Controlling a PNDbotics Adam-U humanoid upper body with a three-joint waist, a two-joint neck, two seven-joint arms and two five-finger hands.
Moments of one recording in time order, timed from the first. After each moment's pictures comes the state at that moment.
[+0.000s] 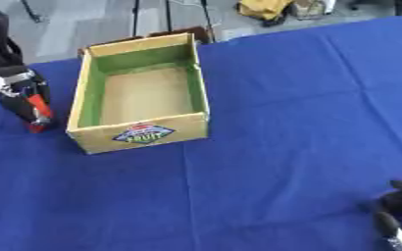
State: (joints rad) left arm -1.07 0.62 0.01 -0.76 -0.85 -0.05 -0.51; right arm 0.00 -0.45 0.01 -1.81 -0.12 -0.26 -0.09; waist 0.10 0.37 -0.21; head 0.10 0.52
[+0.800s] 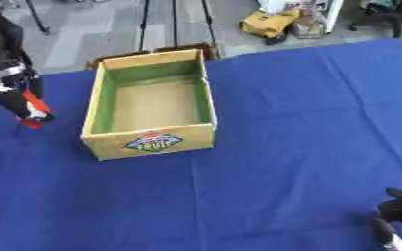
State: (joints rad) left arm -1.07 0.64 0.01 -0.79 -0.75 -0.05 -0.52; right arm 0.03 -0.45 0.01 -1.80 -0.13 -0.25 -0.08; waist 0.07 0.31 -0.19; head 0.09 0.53
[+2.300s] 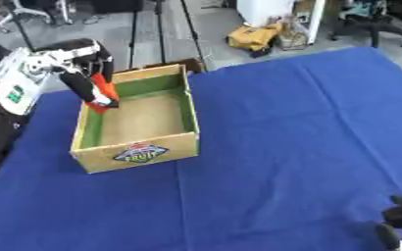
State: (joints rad) left arm -1.17 0.46 -0.09 -0.87 -0.75 -0.12 -0.59; right arm 0.03 -0.45 0.02 -1.79 -0.16 -0.25 -0.06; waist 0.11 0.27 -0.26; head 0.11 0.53
